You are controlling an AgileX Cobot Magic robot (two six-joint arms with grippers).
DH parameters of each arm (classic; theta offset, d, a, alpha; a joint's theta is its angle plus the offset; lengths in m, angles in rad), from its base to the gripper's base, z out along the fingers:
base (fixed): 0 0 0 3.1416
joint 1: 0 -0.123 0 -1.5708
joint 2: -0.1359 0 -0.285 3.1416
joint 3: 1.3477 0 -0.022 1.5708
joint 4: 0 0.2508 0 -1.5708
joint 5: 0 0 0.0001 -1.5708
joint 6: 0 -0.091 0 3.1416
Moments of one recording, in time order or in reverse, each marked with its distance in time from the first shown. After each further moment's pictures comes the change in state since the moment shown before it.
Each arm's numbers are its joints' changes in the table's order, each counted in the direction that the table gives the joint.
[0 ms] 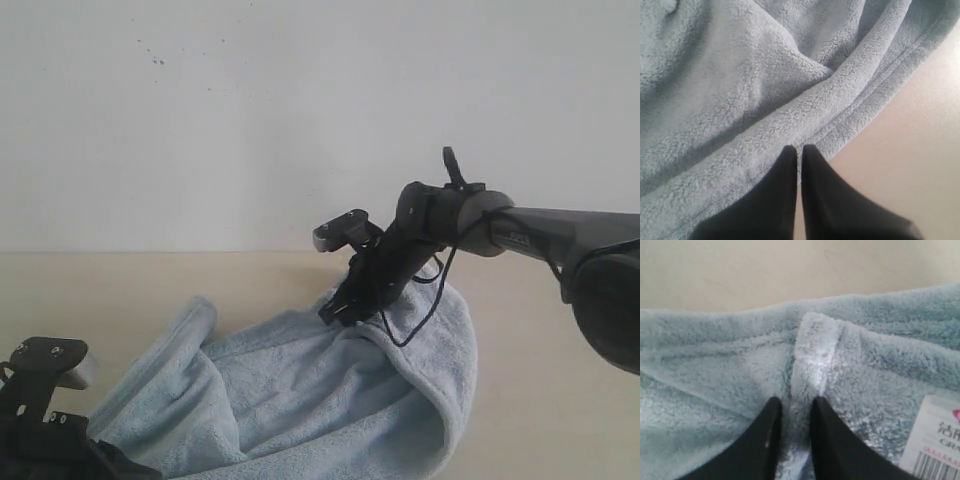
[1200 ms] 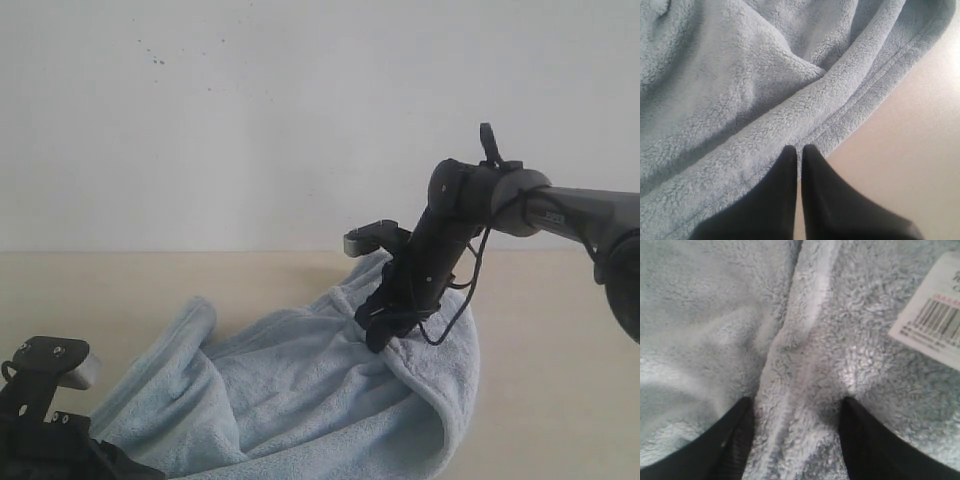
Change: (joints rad) left arm 0.000 0.000 0.000 -0.001 0.015 -0.016; right arm 0.066 0.039 0.000 -0.015 0.301 -0.024
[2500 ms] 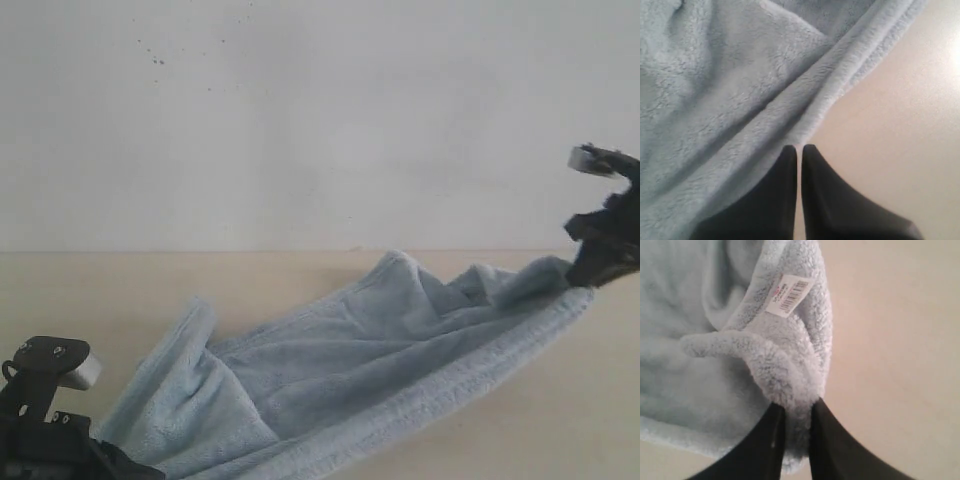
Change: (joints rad) left arm 0.000 0.000 0.000 0.000 0.003 -0.007; right arm 0.507 0.332 0.286 0.179 0.158 0.077
